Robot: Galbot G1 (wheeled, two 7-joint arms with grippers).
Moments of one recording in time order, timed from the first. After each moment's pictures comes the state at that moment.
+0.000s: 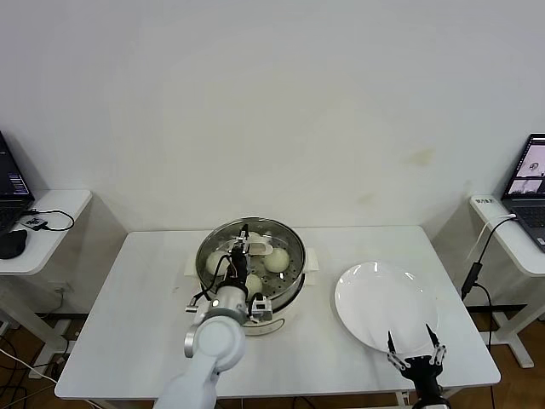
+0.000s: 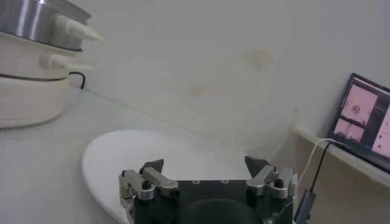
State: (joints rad) left arm 1.03 -1.41 -0.11 -1.86 1.46 0.37 0.28; right arm -1.64 1.47 0.75 1.79 -0.20 0.27 -0.03
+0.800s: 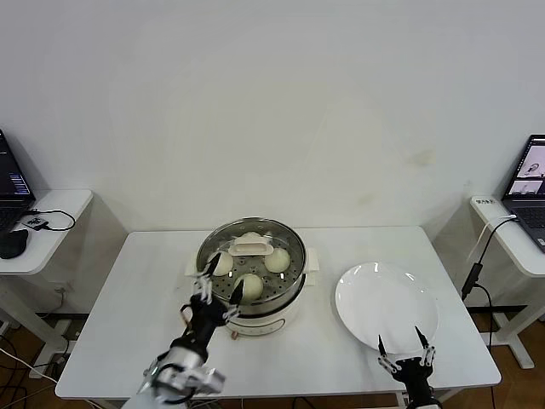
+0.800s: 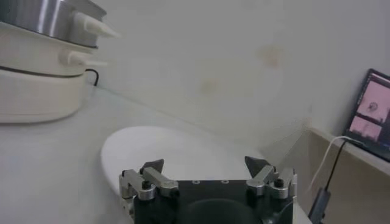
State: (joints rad) left arm 1.49 -1.25 -0.34 -2.21 0.77 0.10 0.05; right arm -1.65 1.45 0.70 1.79 -0.20 0.25 -0.04
